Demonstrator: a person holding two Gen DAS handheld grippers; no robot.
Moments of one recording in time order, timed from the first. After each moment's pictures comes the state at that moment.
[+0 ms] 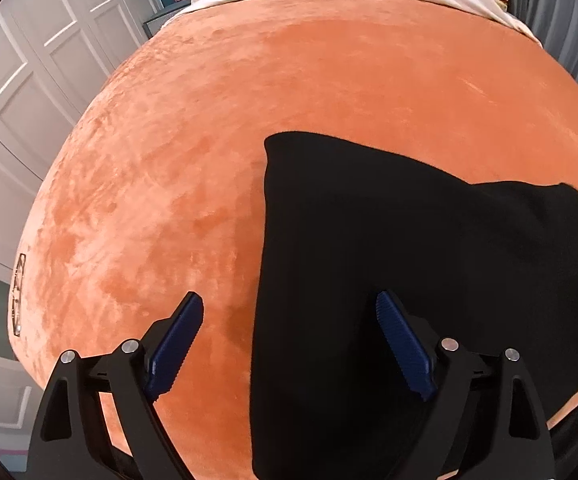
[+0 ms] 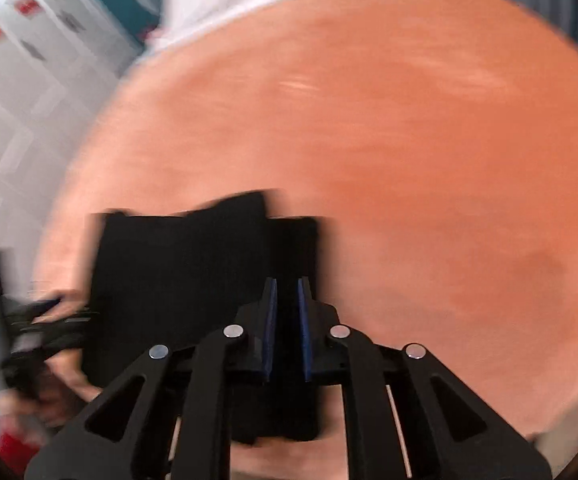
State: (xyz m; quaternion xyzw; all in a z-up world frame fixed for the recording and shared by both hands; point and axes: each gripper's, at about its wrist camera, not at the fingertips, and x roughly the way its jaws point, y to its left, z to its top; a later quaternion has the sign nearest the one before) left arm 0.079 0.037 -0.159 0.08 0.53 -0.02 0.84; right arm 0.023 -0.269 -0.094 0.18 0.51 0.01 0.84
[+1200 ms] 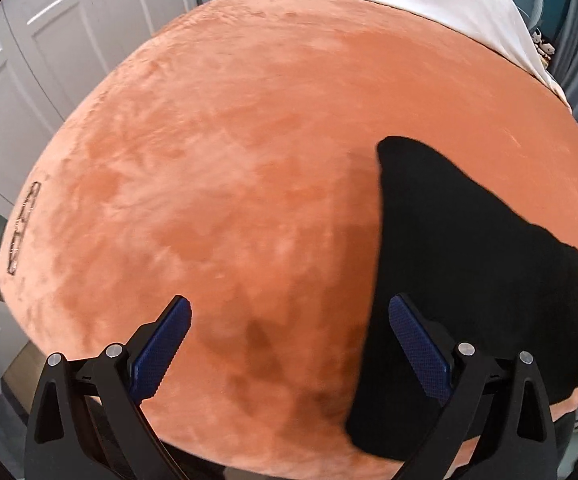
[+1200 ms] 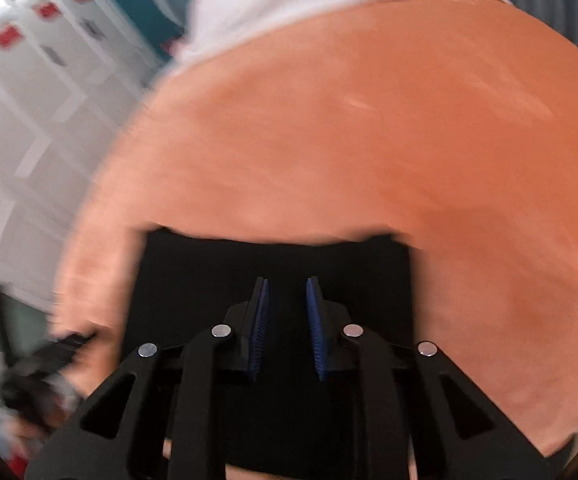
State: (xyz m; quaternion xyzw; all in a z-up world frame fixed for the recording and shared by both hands) left arm 0.061 0.131 -0.149 -0.03 0.54 0.02 0.84; right arm 0.063 -0.192 -0.090 0.20 0.46 0.09 0.86
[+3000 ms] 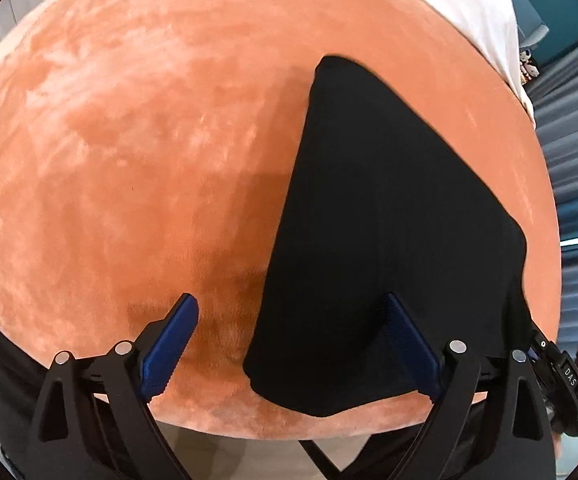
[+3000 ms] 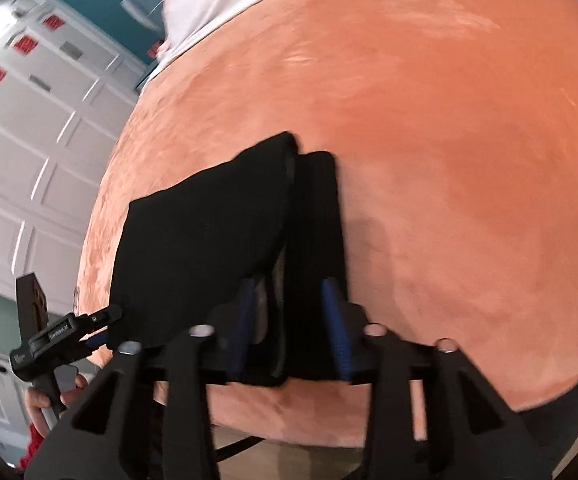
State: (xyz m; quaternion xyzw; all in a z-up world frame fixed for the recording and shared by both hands) left arm 0.052 0.110 -0.182 -0.18 0.62 -0.07 0.76; right arm -0.007 -0.259 -0.136 0.27 0.51 0.07 0.82
